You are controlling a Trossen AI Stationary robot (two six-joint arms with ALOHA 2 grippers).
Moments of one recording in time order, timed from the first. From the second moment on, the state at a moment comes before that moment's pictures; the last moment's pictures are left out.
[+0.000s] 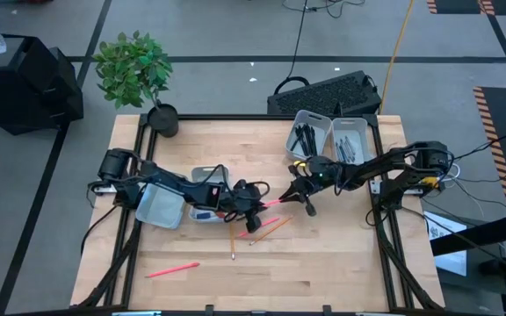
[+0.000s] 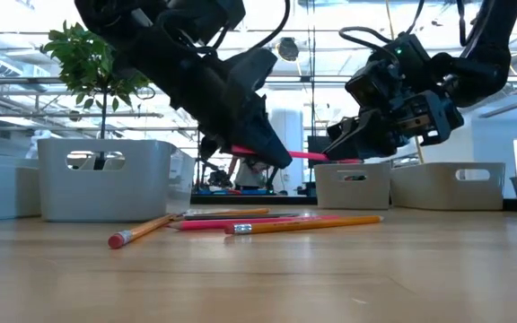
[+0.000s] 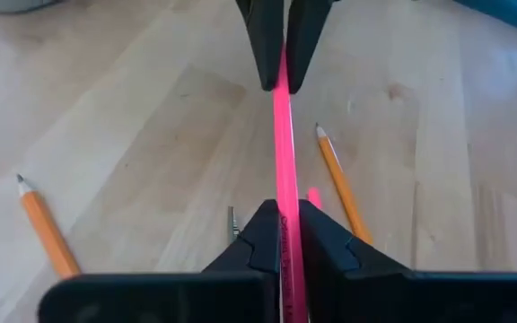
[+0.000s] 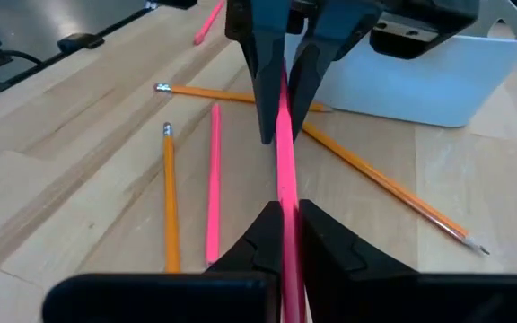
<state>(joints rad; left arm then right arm) -0.14 1.84 0.97 0.21 -0.19 -0.45 -0.19 1.57 0.39 0.71 -0.51 -0.22</state>
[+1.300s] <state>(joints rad) -0.53 1.03 0.97 -1.30 -0.32 -1.47 -0.07 1.03 0.39 0.38 -0.11 0.20</state>
